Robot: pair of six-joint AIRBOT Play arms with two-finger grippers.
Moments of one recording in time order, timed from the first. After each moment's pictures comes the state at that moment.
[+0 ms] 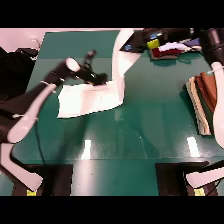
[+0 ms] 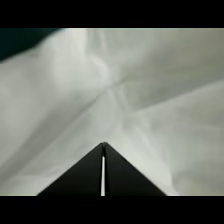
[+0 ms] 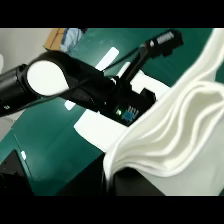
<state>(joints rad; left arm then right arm) -0.32 -1.73 1.62 0.98 -0.90 -1.49 0.29 -1.62 2.02 -0.71 1.32 1.34</state>
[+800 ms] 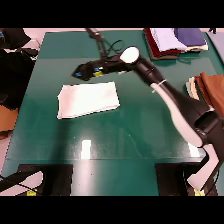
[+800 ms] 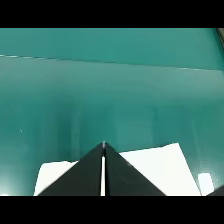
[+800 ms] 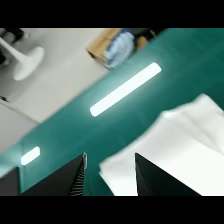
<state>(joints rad) 0.09 -1.17 1.62 1.15 -1.02 -1.48 0.58 -1.84 1.95 -0.60 0.95 1.10</state>
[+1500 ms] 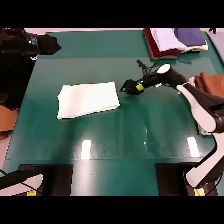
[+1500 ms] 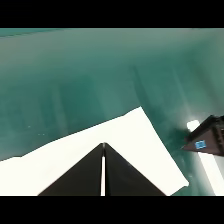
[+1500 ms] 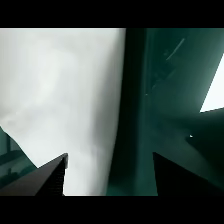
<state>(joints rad) -0.12 -1.25 1.62 1.16 -1.03 -1.43 0.23 -1.86 1.51 -0.63 1.11 1.26</state>
